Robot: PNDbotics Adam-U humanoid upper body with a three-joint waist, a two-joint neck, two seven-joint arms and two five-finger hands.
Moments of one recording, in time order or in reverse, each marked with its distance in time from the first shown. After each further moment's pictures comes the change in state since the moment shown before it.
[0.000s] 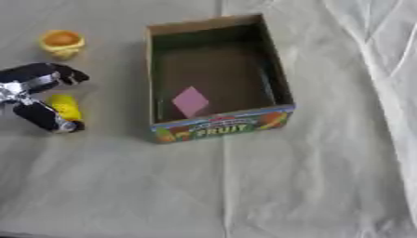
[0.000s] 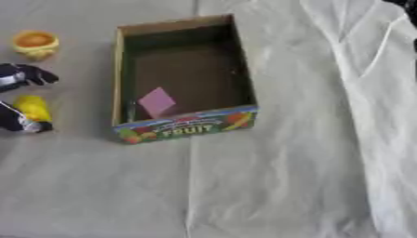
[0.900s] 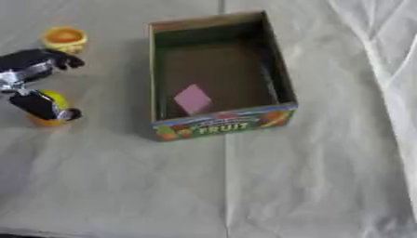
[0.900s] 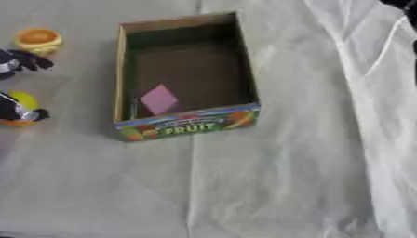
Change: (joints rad) left arm -0.004 0.003 0.078 -0.099 -0.030 0.023 0.019; right arm 0.009 0.006 0.000 0.000 -0.001 0.002 -0.003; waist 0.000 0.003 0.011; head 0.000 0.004
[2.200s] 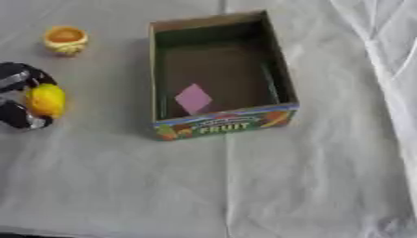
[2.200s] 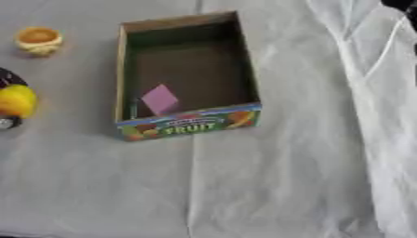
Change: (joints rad) left arm 0.047 0.027 0.006 0.111 -0.009 0.027 -0.009; right arm 0.007 0.001 -0.001 0.000 -0.009 -0.005 -0.013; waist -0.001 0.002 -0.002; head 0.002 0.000
